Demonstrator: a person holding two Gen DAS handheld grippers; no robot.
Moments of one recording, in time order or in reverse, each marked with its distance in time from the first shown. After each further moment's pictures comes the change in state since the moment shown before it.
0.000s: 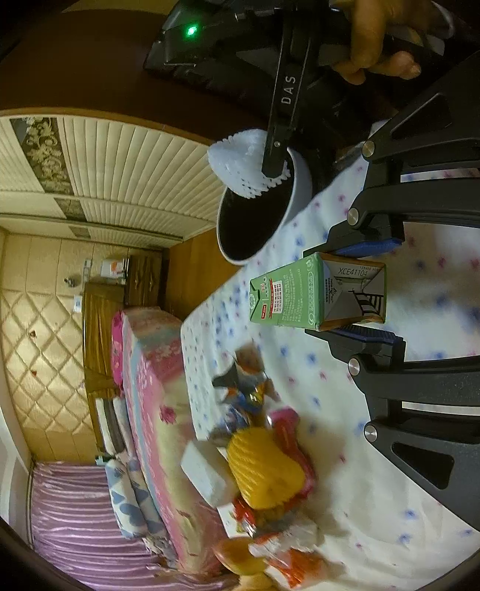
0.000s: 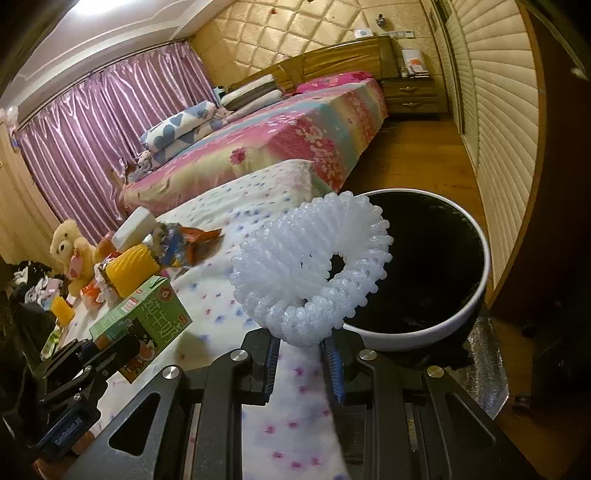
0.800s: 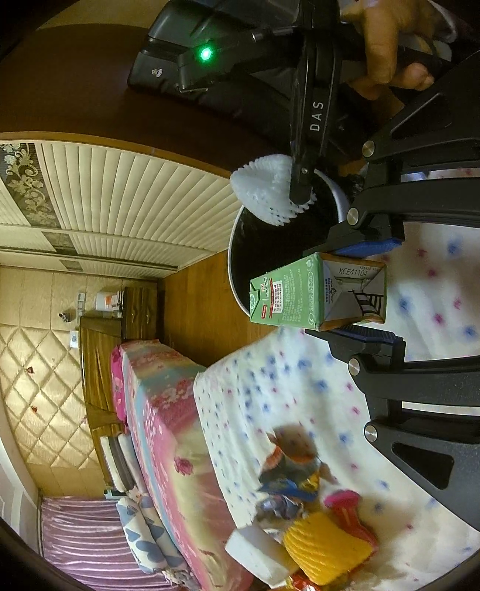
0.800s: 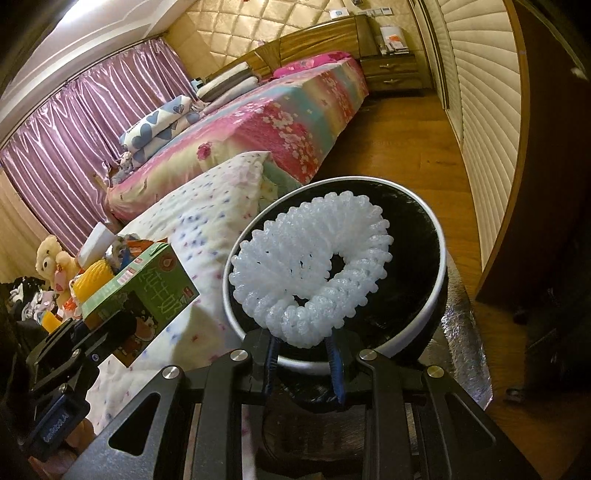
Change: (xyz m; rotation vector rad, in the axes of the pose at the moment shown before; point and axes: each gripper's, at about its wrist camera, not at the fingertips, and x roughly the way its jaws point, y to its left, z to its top) left arm 0.082 -0.044 0.046 0.057 0.018 -0.078; right arm 0.019 -0.067 0.017 0.069 0.083 -0.015
